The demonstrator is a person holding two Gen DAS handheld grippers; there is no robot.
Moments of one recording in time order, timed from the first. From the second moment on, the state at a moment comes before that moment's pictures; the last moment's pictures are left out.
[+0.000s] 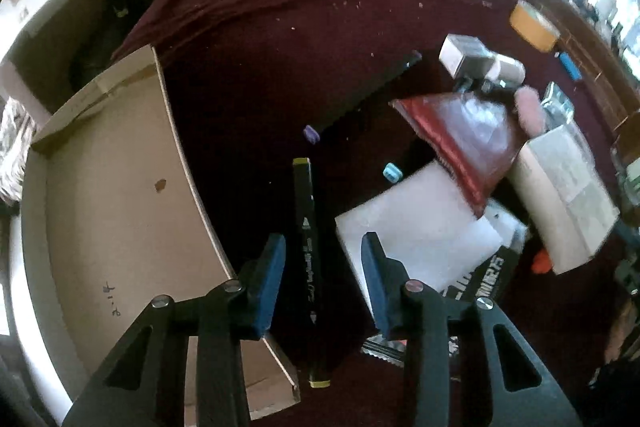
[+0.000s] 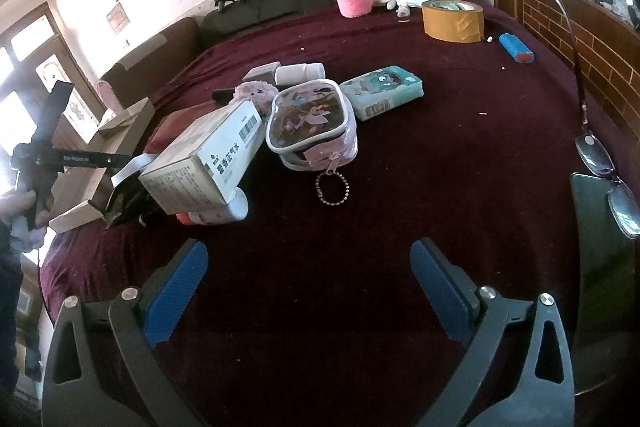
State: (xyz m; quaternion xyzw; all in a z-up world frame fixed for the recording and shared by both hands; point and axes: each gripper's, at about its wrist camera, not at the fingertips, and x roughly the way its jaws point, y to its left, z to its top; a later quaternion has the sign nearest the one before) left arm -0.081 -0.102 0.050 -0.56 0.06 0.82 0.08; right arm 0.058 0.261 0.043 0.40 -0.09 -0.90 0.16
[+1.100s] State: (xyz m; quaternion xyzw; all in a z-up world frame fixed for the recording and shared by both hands) left arm -0.087 -0.091 0.032 -0.57 0.09 0.81 0.07; right arm 0.058 0.259 0.041 0.40 -0.09 -0.90 0.15
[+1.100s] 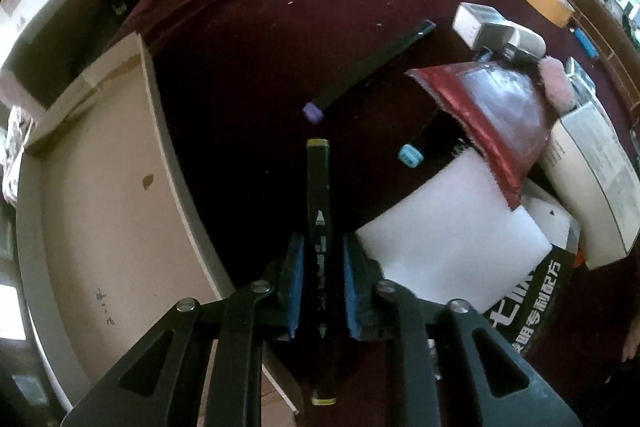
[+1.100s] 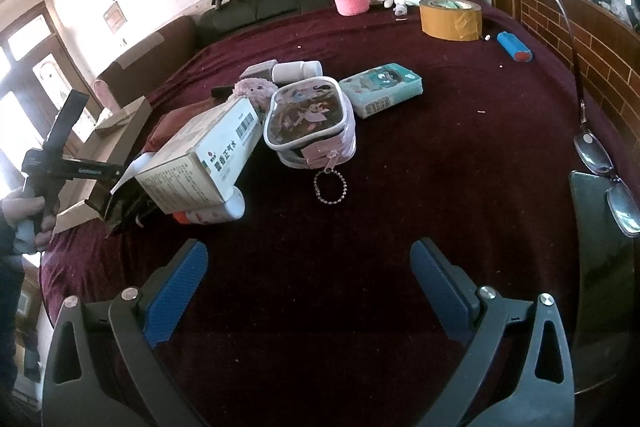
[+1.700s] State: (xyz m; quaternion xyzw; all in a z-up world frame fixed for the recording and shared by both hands) left arm 0.012 -0.077 0.029 -0.50 0.04 0.86 0.07; right arm 0.053 0.212 0.106 0.37 -0.04 -0.91 0.20
